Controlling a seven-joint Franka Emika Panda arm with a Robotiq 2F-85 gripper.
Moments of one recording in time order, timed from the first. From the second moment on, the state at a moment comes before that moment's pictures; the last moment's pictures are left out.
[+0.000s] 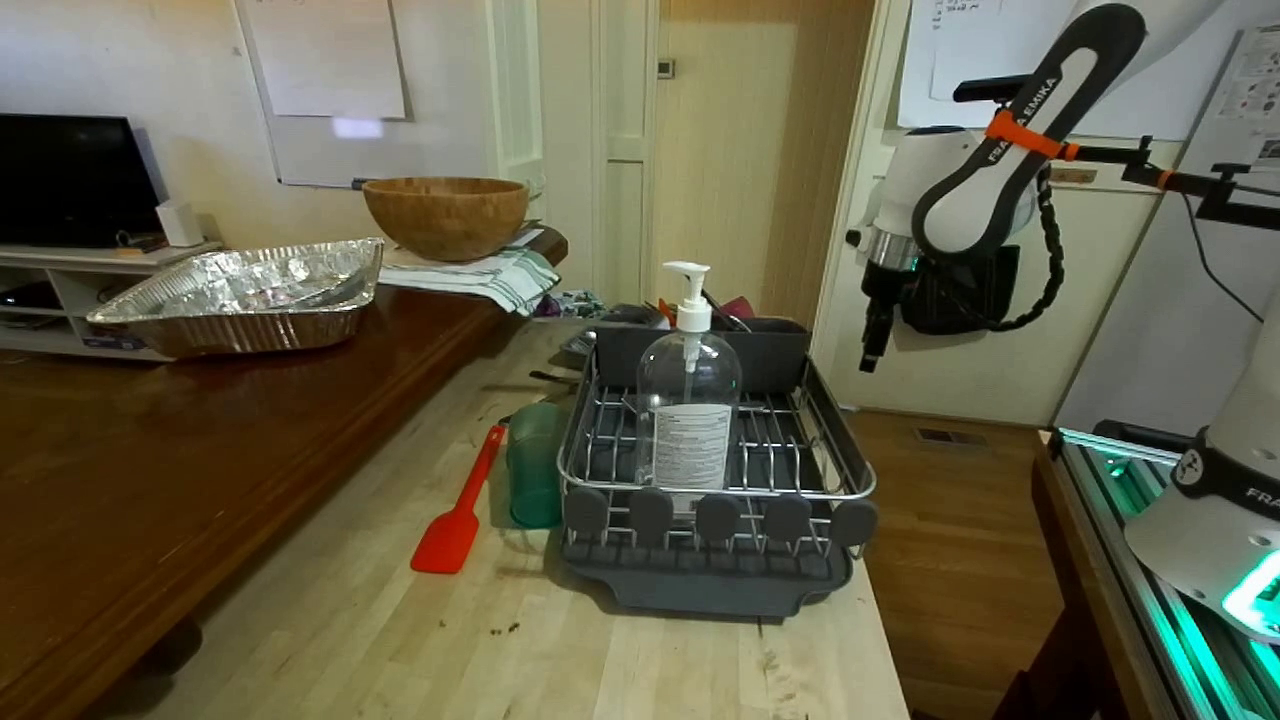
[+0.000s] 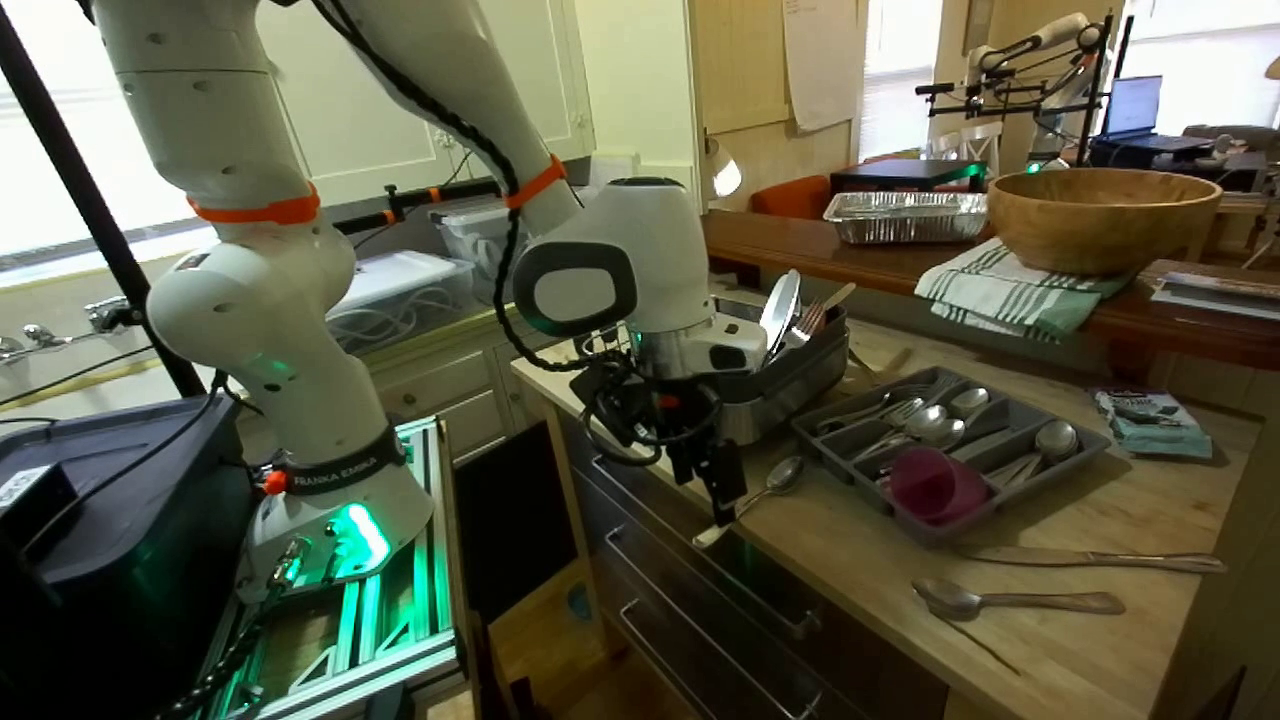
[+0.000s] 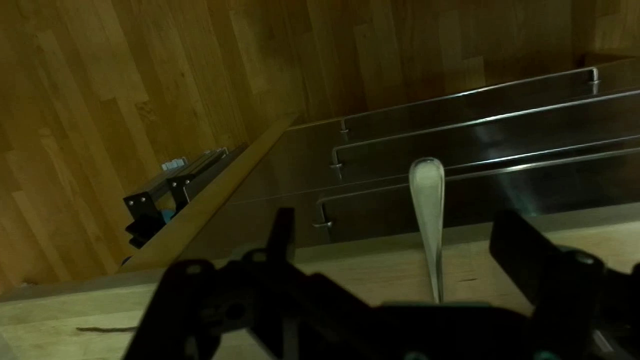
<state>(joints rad) -0.25 0.06 -0.31 -2.69 -0.21 2.85 -0.43</state>
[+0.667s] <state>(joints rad) -0.26 0.13 -0.25 -2.66 -0.24 2.94 -0.55</state>
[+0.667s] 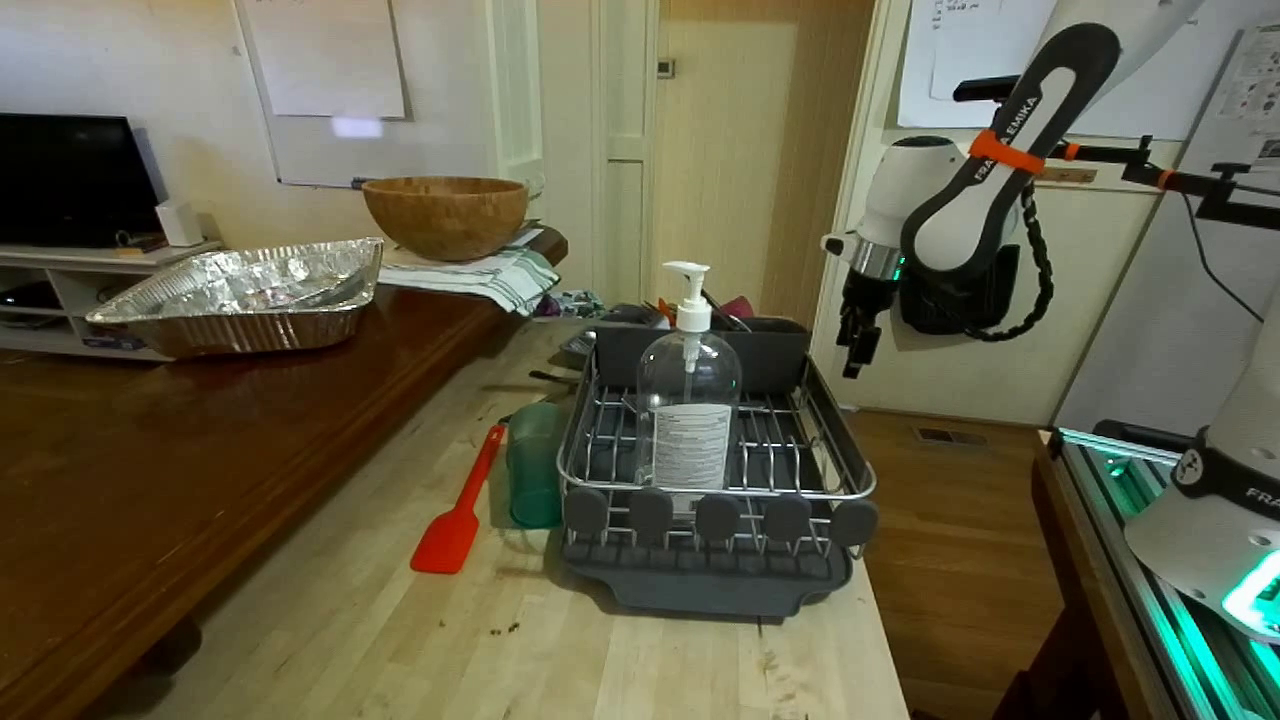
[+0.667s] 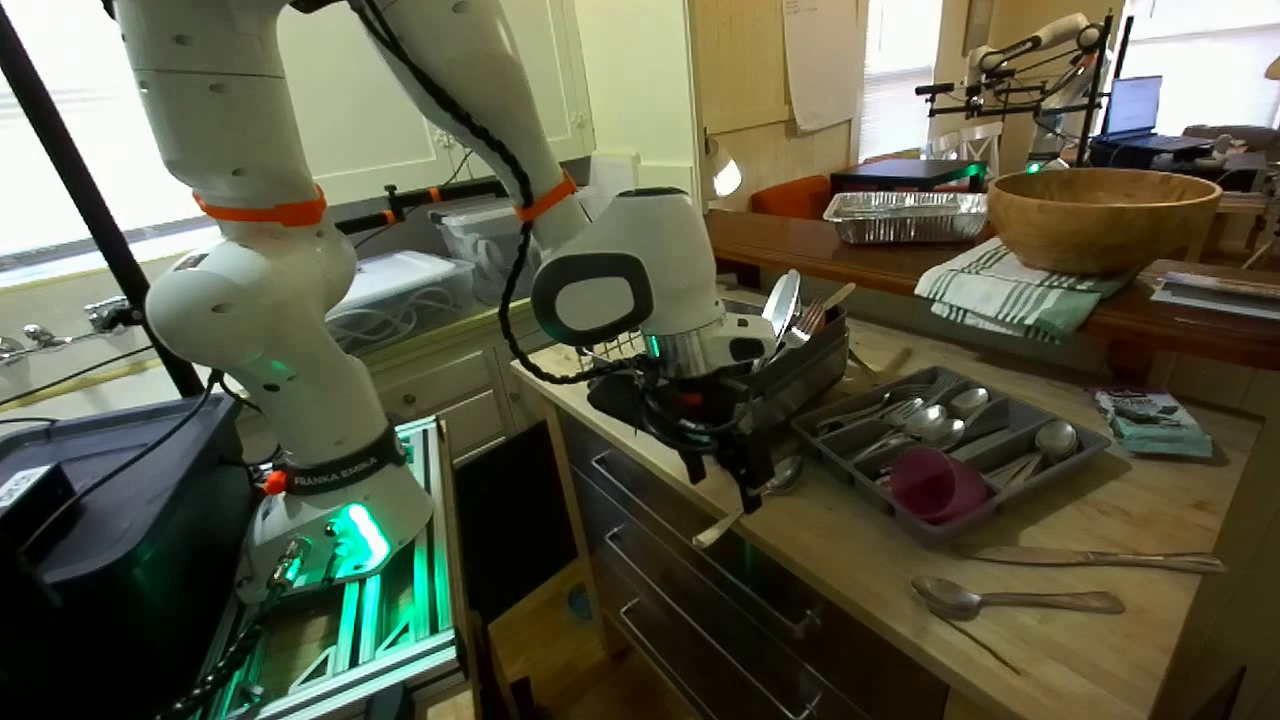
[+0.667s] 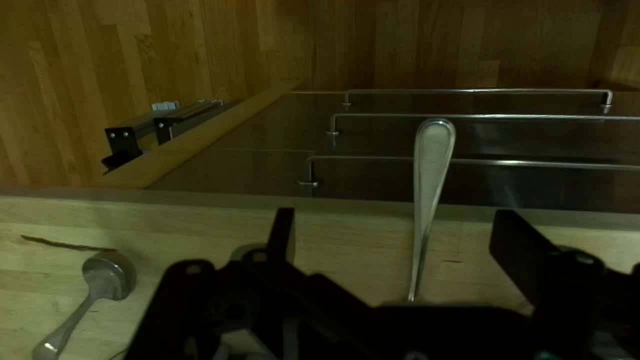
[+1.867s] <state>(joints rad) -0.47 0.40 0.03 -2.46 -0.01 2.97 -0.71</state>
